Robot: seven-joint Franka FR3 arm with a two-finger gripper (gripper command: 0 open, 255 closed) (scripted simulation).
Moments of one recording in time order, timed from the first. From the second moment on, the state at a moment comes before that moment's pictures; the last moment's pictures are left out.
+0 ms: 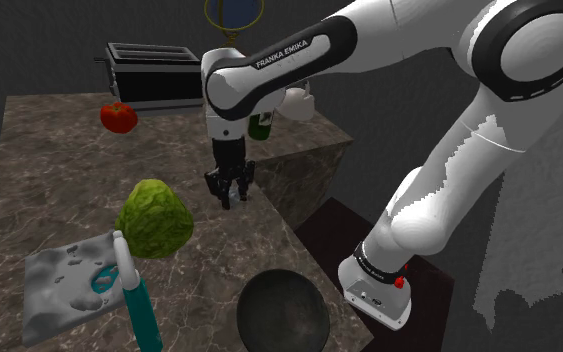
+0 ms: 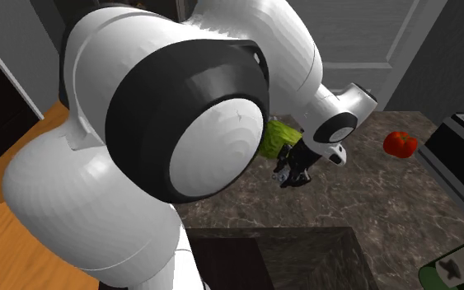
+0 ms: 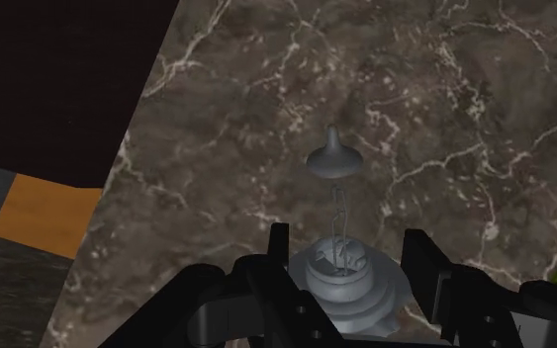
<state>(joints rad) 0.13 -0.04 0.25 -2.32 0.29 1.92 0.24</state>
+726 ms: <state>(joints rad) 0.12 -0.12 0.24 -2.25 0.29 1.78 0.26</state>
